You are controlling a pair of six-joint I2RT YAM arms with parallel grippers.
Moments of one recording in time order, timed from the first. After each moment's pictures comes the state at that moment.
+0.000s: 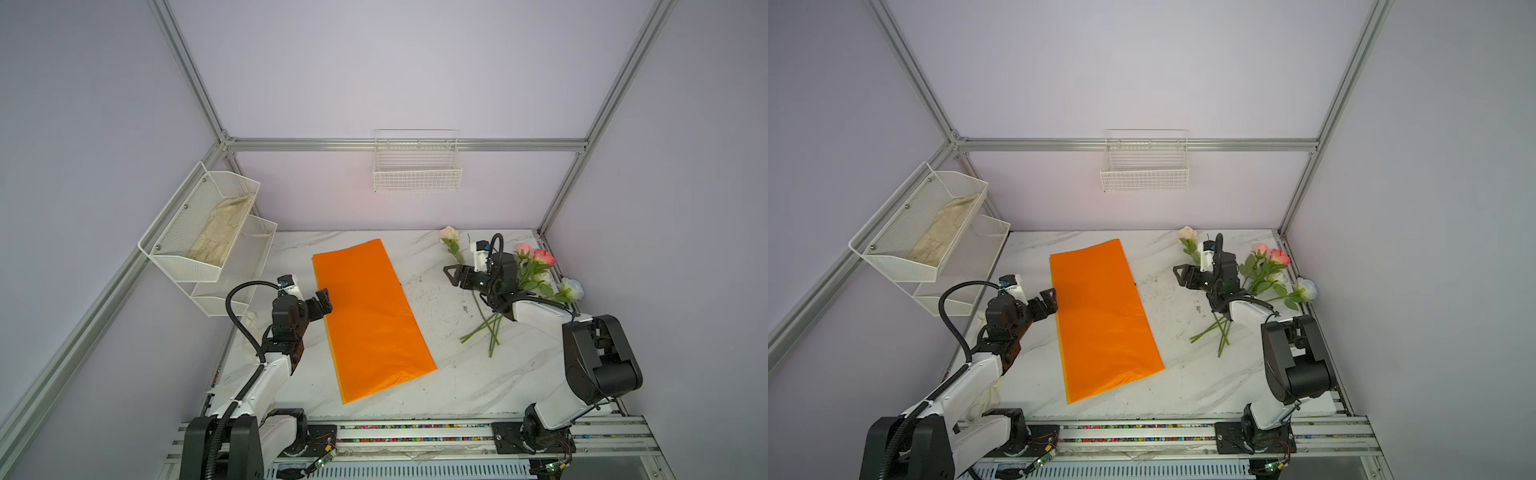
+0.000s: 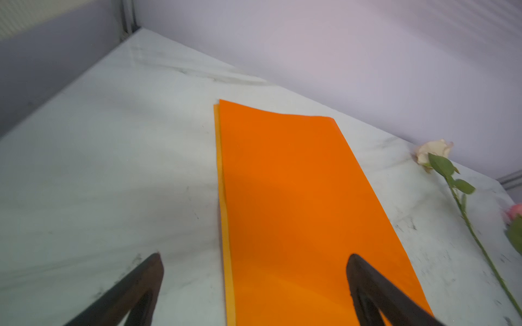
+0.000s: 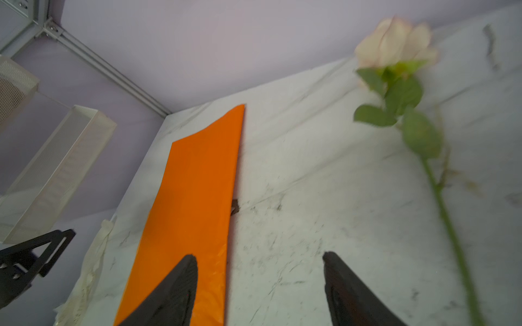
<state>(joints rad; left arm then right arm) 0.01 1.09 0.46 0.17 0.08 -0.40 0.30 1.65 0.89 0.26 -0.44 0.48</state>
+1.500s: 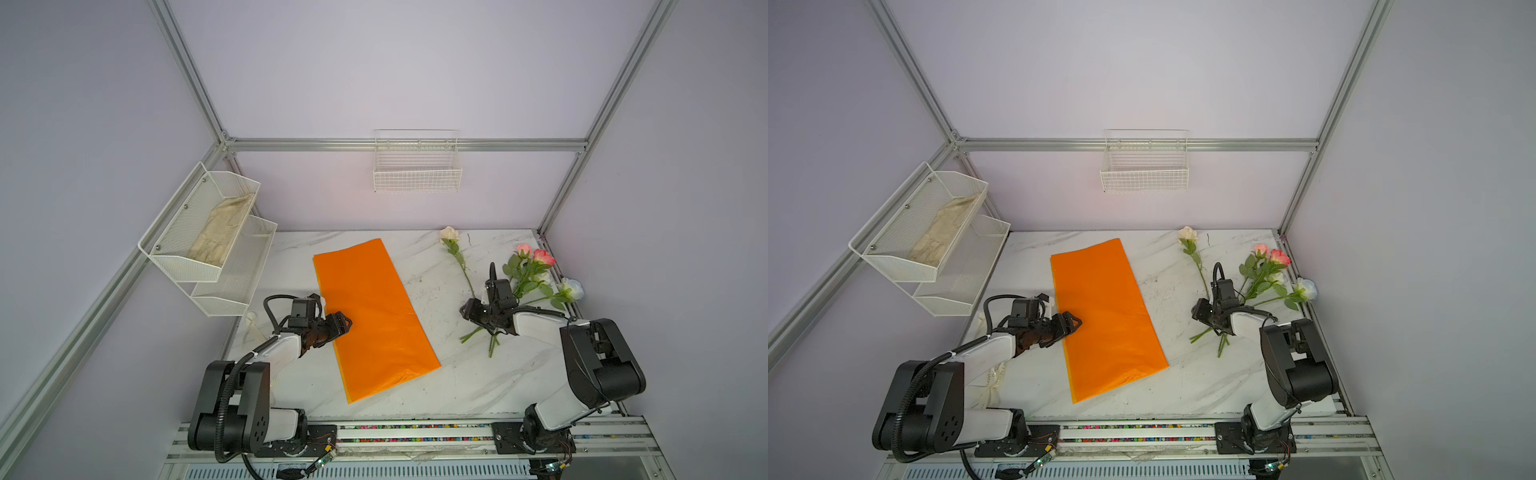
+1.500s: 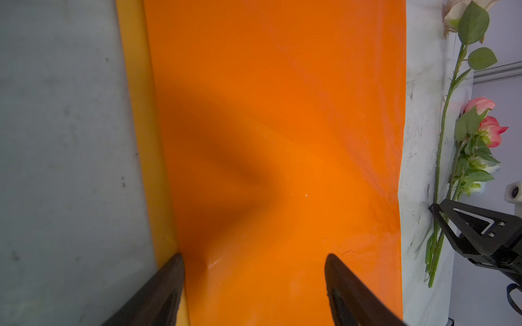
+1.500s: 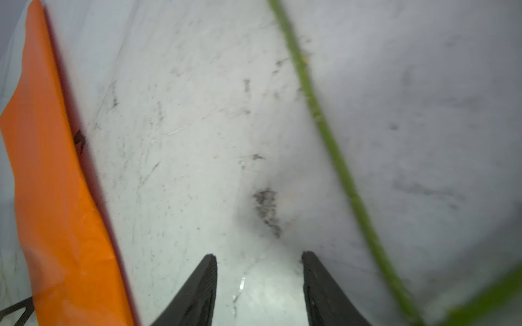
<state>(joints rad) -0.05 1.36 0.53 -0.11 0.38 -0.54 0.20 1.56 0.69 -0.07 -0.18 0.63</state>
